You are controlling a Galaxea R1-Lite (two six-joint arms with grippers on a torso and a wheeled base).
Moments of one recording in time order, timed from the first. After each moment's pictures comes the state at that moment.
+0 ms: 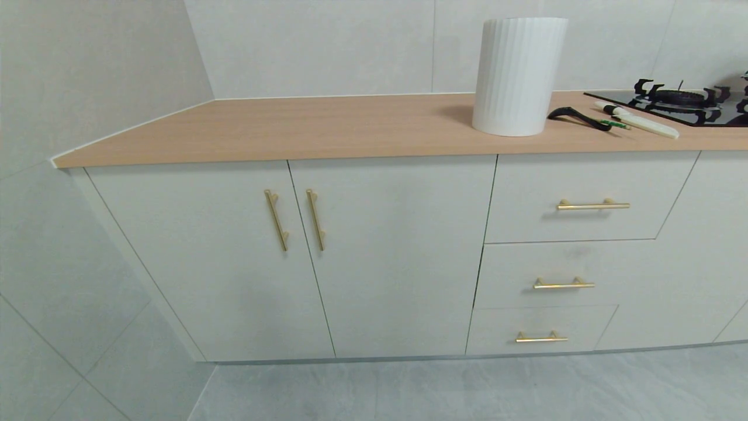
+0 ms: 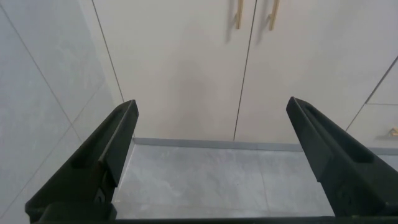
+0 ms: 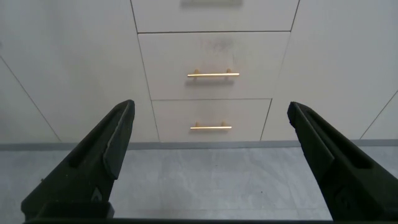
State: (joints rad) left arm 0.00 0.00 0.00 0.00 0.07 -0.02; right arm 0.00 0.00 0.00 0.00 -0.01 0.00
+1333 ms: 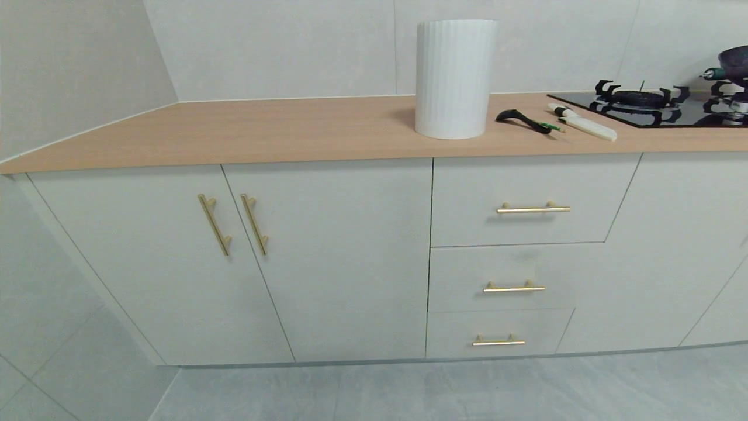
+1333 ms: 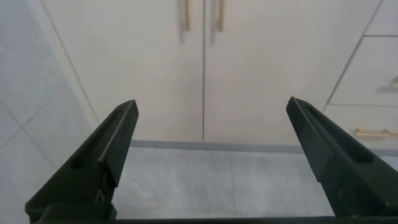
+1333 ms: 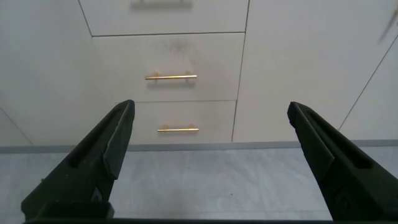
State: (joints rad) left arm 0.00 0.00 0.00 0.00 0.07 -0.02; right arm 0.00 0.00 0.00 0.00 0.00 0.00
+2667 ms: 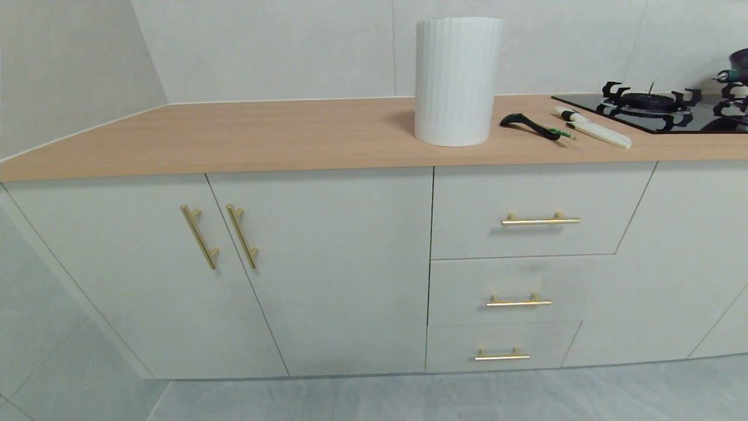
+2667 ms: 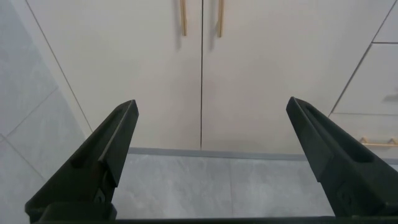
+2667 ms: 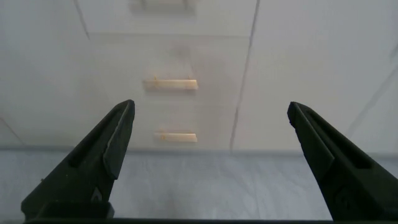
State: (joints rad) left arm 0.00 0.00 0.00 0.00 0.07 -0.02; right arm 0.02 0.05 -0.10 0.01 0.04 -0.03
